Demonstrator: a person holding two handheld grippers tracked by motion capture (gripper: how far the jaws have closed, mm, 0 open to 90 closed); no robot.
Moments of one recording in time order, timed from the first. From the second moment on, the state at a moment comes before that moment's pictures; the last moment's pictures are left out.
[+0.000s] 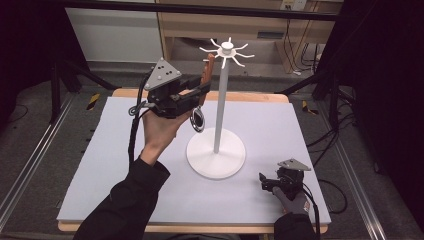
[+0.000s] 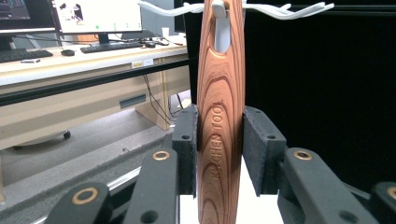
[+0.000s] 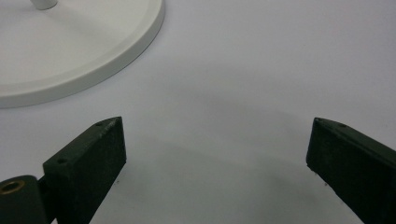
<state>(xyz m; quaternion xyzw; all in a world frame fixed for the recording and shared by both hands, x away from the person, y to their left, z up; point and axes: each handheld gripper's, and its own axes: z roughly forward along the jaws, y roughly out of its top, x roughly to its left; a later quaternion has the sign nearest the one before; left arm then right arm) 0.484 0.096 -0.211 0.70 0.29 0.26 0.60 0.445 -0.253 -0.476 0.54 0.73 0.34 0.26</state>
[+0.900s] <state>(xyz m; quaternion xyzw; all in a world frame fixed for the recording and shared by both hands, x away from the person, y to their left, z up) 0.488 0.100 -0.223 0.70 0.29 0.26 0.60 0.445 -0.253 -0.476 0.53 0.73 0.34 0.26</state>
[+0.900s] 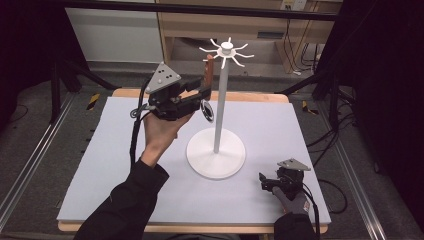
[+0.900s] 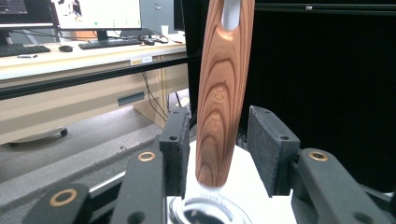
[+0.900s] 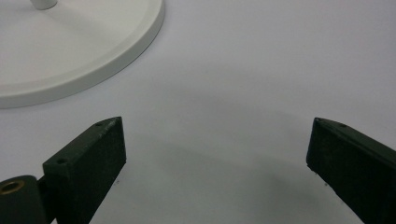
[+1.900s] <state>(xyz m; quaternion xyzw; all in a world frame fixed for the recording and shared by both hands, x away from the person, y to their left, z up) 0.457 0.178 -0.327 0.75 0.33 0.26 0.51 0.445 -0.255 -0.477 0.54 0.73 0.34 0.26</state>
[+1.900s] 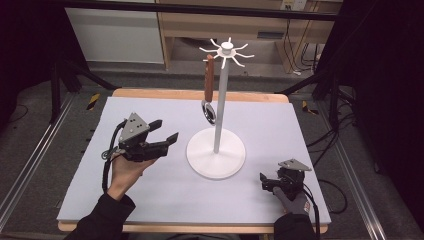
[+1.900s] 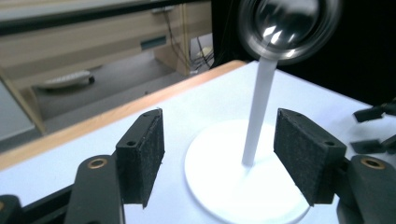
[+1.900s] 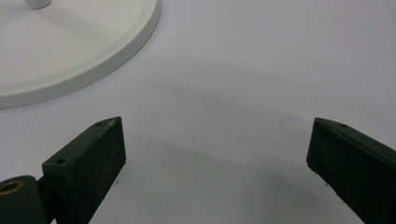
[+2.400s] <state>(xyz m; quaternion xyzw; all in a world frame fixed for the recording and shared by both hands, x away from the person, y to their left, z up) 0.454 0.222 -0.392 0.76 0.38 0.25 0.47 0.444 -0.255 -0.478 0.55 0.72 0.34 0.26</state>
